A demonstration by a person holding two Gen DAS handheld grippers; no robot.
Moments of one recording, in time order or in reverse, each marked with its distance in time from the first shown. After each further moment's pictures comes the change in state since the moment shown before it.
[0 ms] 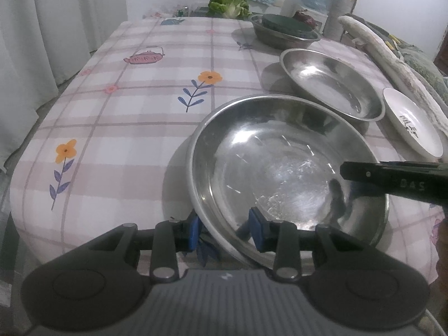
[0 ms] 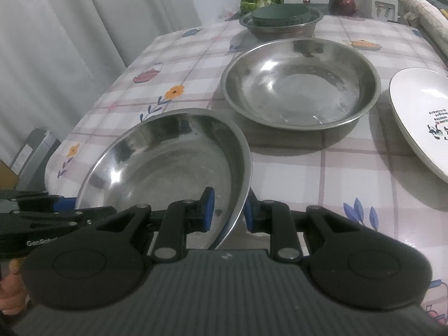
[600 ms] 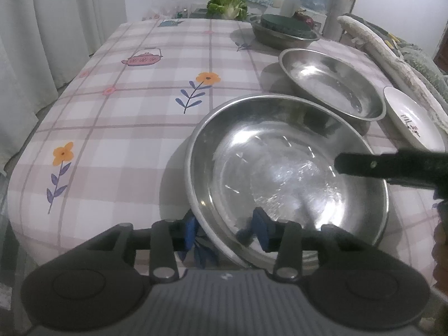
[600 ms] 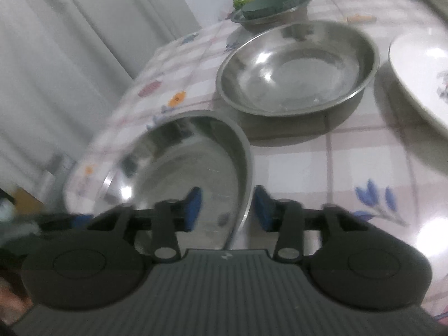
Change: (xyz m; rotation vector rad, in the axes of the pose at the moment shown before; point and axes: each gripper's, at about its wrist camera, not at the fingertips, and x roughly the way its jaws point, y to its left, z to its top) left arm 0.004 -0.002 0.000 0.007 -0.010 -0.001; right arm 0.004 -0.030 -0.005 0.209 -0.015 0.185
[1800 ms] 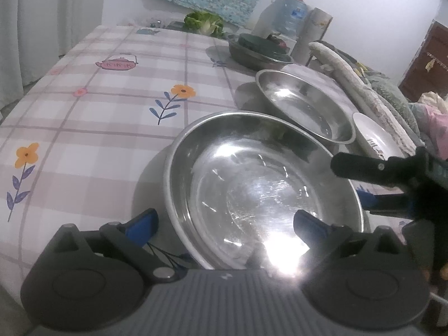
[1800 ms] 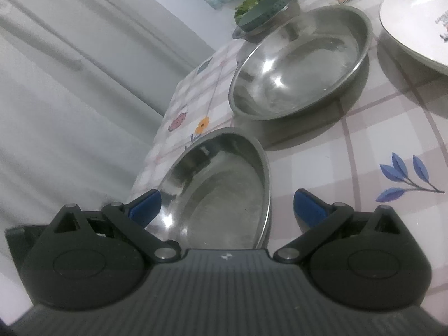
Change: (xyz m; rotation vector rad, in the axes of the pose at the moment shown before) left arm 0.010 0.021 -0.002 -0.051 -0.090 -0.219; right arm -0.001 -0.016 -0.008 0.138 -0.093 0.141
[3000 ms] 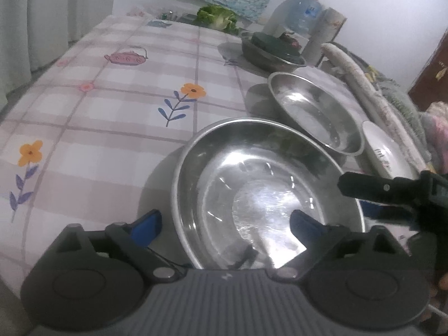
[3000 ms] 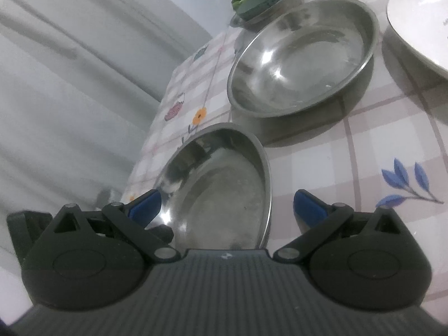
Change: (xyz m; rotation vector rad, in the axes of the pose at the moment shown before) left arm 0.004 0.001 0.015 -0.046 0.033 0.042; right arm 0.004 0.004 0.015 -0.012 0.075 -0.039
